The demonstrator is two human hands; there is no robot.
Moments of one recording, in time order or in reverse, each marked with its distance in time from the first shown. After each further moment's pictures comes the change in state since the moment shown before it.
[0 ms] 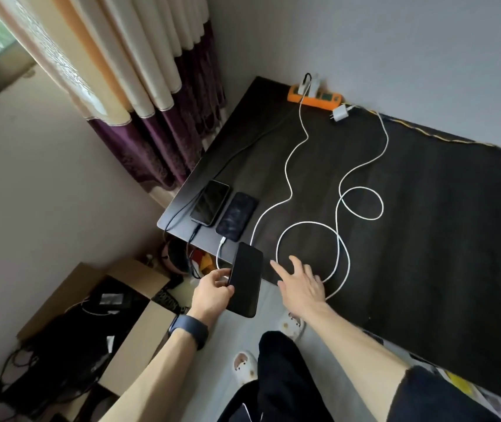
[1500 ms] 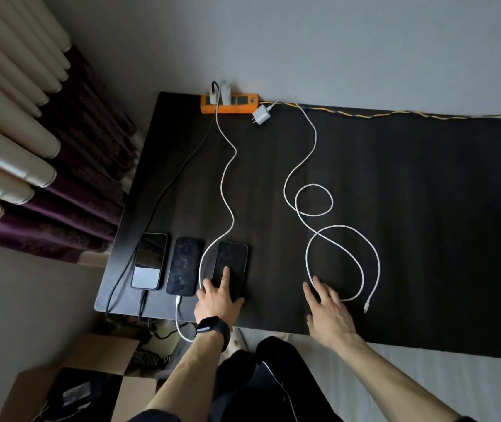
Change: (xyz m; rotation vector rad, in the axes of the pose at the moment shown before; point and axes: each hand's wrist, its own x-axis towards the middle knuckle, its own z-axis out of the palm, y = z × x) left_hand 0.100 0.091 0.088 1.007 -0.064 0.223; right_hand -0.006 0.105 -0.005 0.110 -0.088 0.314
